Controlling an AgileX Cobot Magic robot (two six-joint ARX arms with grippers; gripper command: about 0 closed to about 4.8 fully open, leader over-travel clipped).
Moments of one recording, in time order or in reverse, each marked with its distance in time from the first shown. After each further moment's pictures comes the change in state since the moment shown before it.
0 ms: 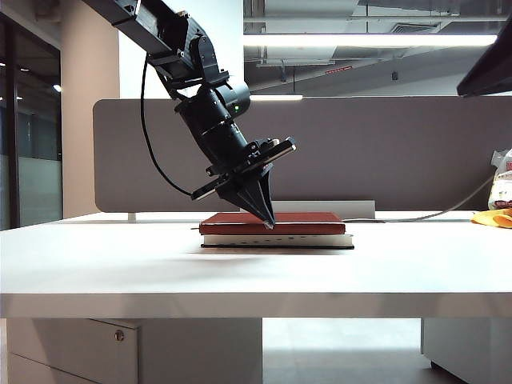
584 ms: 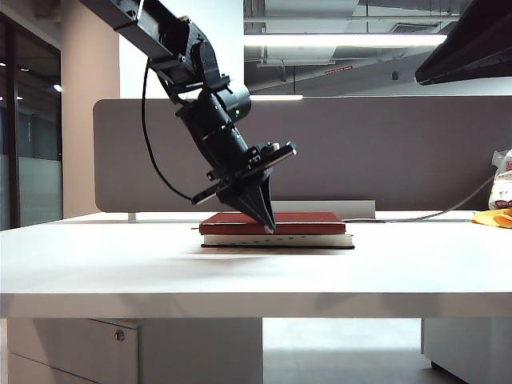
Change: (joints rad) left arm 0.000 0.015 0.001 0.008 0.000 -0.014; right arm 0.150 0.000 0.000 0.000 -0.049 0.024
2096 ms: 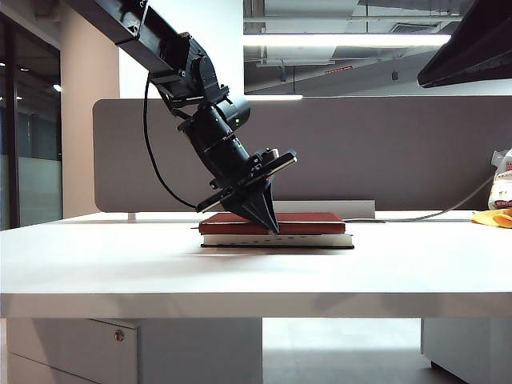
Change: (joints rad) left arm 0.016 0.032 -0.001 0.100 0.012 -0.031; right arm 0.011 0.000 0.000 0.000 0.036 0.001
